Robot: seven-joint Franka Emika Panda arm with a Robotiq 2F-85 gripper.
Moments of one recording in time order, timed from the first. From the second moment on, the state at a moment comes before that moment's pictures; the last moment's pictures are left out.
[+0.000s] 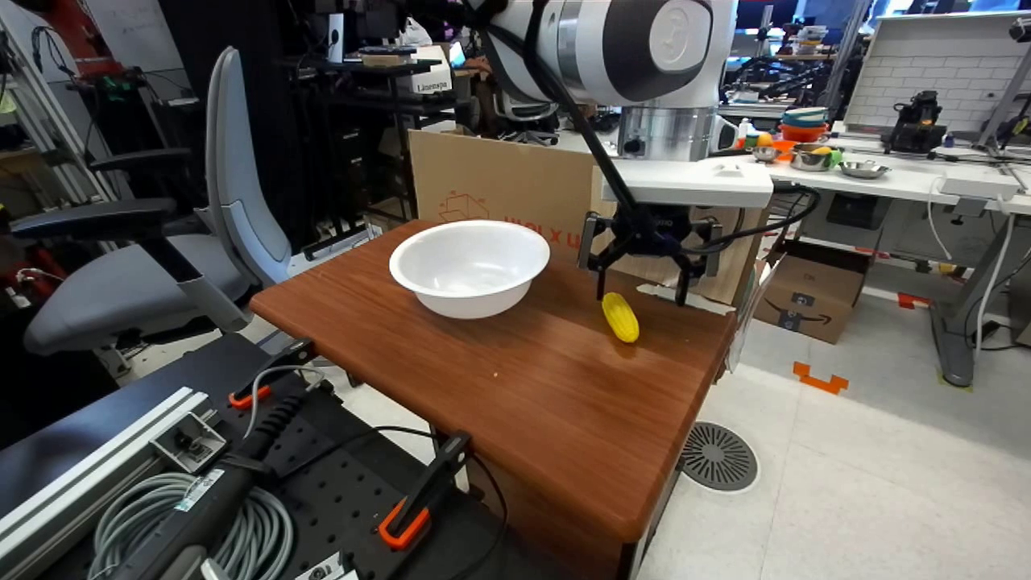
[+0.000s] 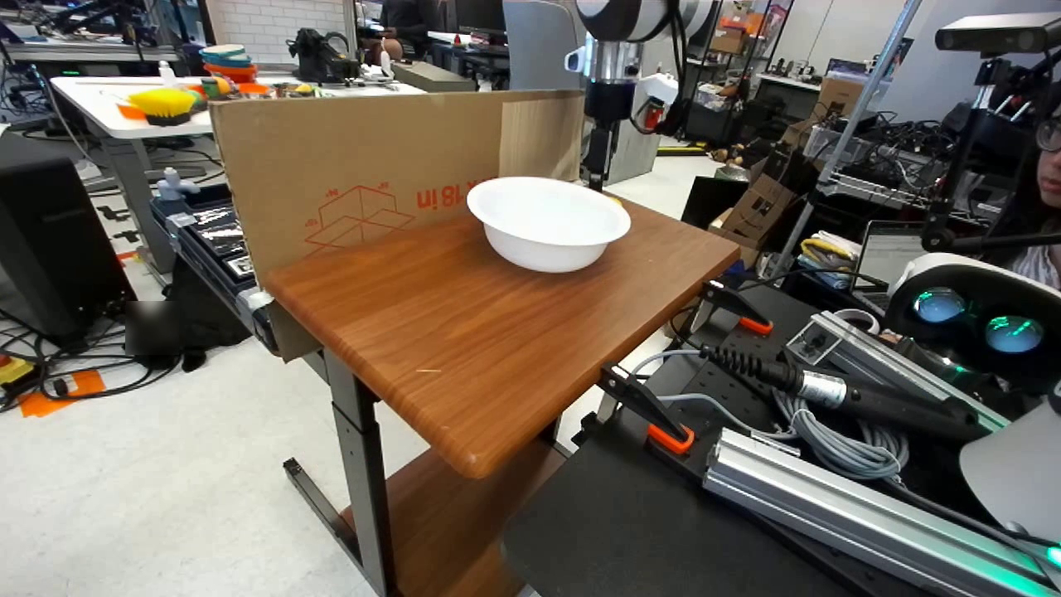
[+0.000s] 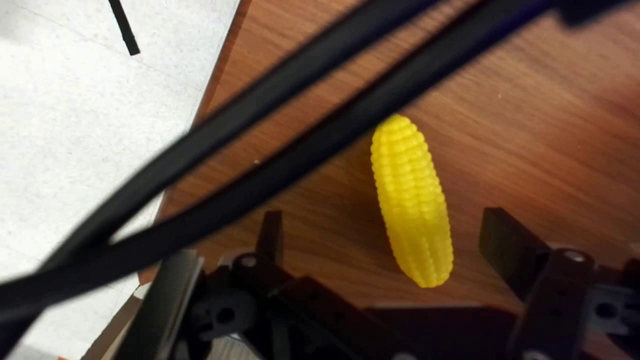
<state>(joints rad) -0.20 0.65 -0.08 -1.76 -0.03 2.33 -0.73</state>
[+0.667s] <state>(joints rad) -0.18 0.65 0.01 -1.77 -0.05 2.42 -0.72</state>
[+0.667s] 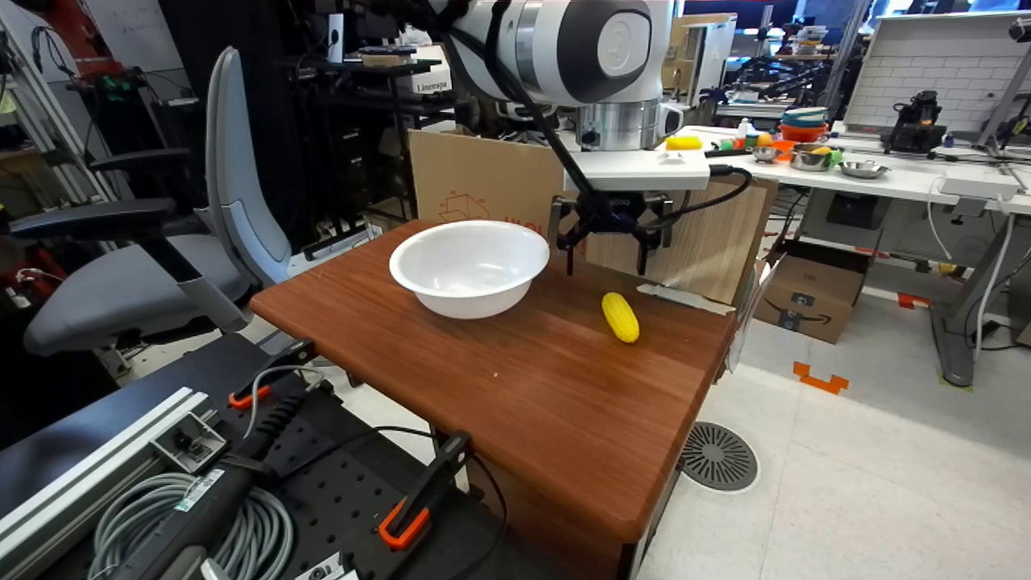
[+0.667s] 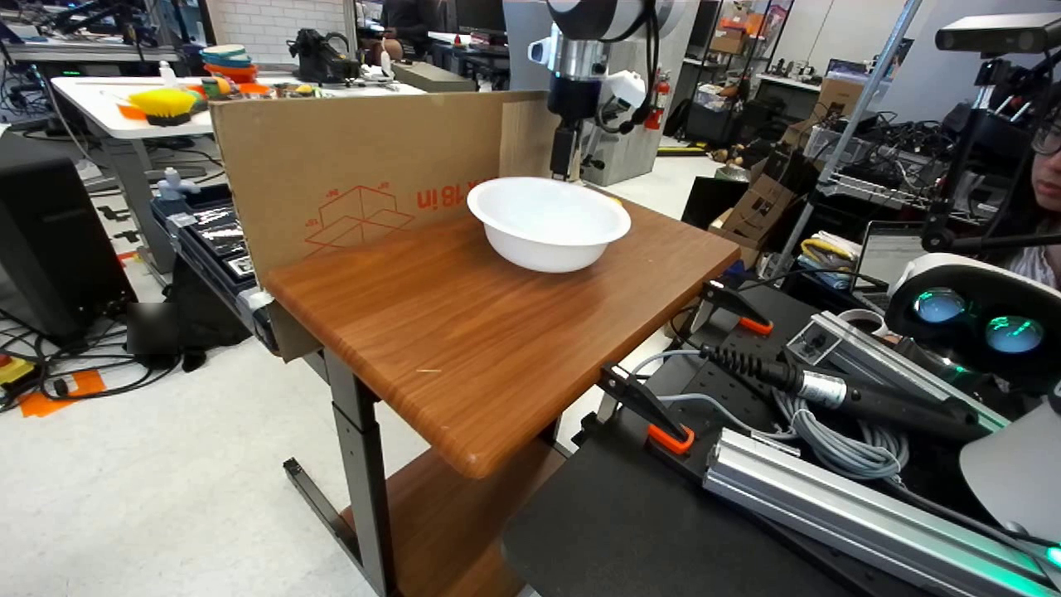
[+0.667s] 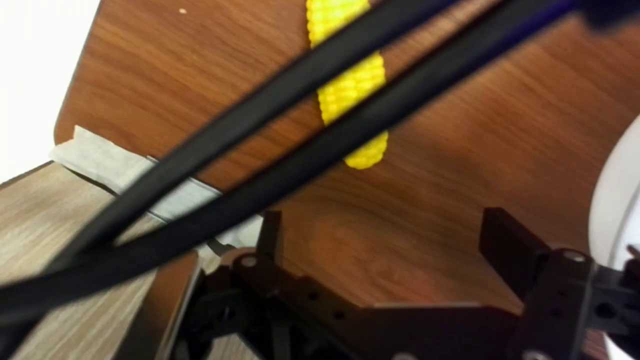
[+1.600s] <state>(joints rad) -0.24 0.64 -0.02 -1.83 -0.05 2.42 -0.70</state>
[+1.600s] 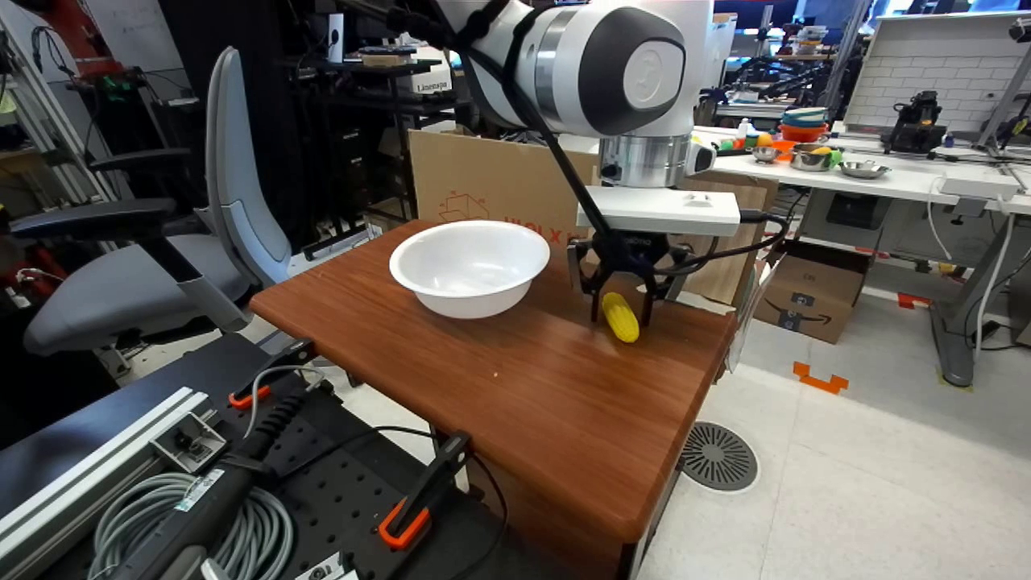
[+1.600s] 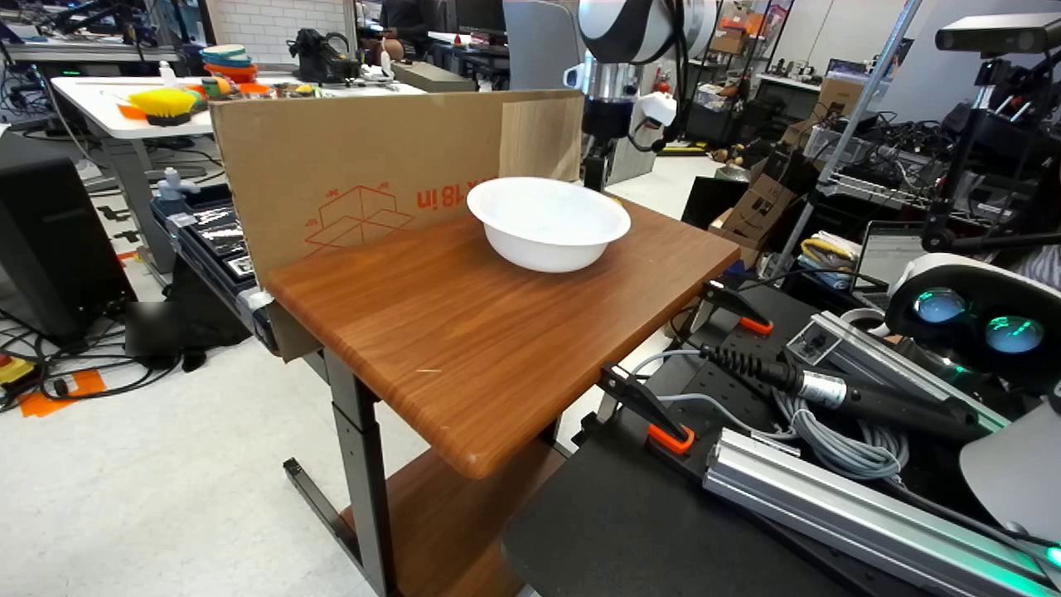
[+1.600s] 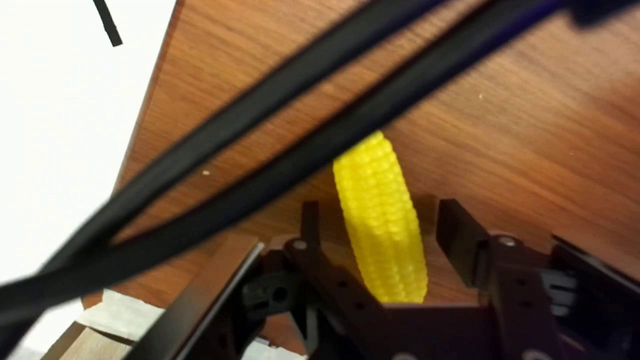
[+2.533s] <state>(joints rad) -0.22 0.43 0.05 -2.00 -0.05 2.53 -0.69</state>
